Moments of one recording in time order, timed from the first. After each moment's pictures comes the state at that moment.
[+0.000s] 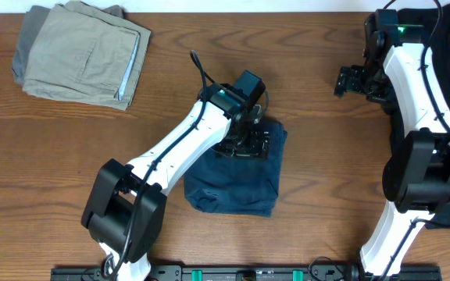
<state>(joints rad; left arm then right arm) -0.63 1.89 1.50 -1.10 0.35 -0.45 -0.02 2.08 1.86 -1.27 0.11 0.30</state>
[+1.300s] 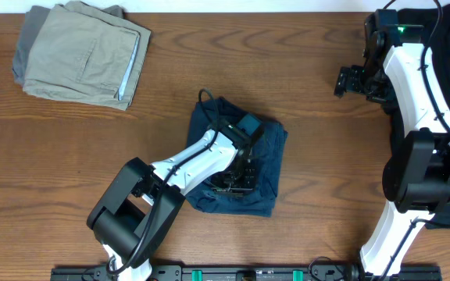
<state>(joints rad) -0.71 1.89 1.18 -0.97 0.36 -0.57 -0.02 2.08 1.86 -1.27 0.11 0.30</state>
